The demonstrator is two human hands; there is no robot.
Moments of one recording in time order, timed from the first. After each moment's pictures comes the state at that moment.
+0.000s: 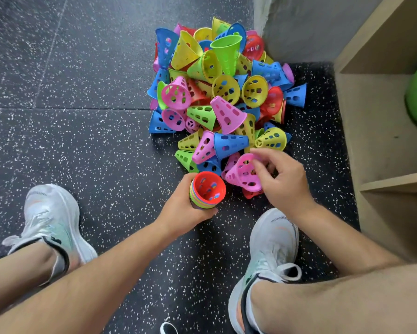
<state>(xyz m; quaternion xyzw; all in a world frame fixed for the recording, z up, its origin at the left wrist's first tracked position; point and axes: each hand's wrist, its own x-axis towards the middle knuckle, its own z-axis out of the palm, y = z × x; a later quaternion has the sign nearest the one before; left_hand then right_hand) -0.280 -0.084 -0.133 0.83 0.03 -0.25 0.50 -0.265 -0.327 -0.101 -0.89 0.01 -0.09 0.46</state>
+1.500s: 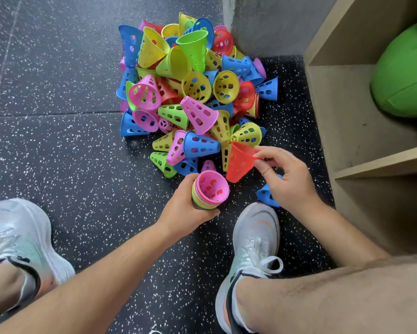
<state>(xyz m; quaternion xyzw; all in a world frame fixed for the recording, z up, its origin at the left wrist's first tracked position) -0.280 -0.128 -0.137 0.83 -0.02 -0.27 0.49 -0.286 -0.377 -0.099 -0.86 0.05 -0.06 0.50</state>
